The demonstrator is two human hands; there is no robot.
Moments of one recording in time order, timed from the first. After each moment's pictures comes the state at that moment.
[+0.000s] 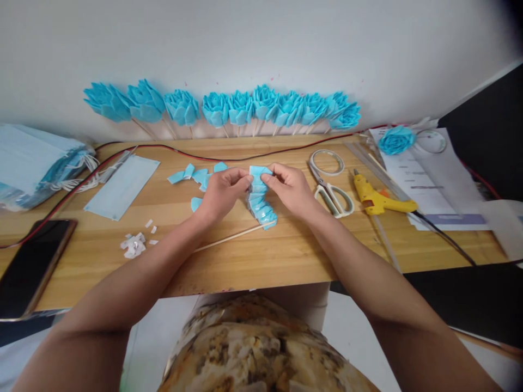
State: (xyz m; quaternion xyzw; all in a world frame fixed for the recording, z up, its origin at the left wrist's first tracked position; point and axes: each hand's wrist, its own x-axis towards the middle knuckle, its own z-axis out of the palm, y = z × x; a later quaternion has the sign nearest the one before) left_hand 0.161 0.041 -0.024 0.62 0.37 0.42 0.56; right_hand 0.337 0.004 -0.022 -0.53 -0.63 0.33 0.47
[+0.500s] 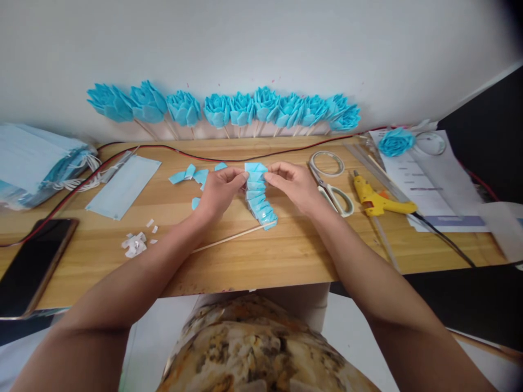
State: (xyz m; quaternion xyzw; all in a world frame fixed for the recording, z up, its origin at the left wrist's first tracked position) left_hand 0.161 0.041 -0.018 0.55 0.40 0.43 0.59; right_hand 0.349 0.007 -0.026 -0.51 -0.57 0.41 0.50
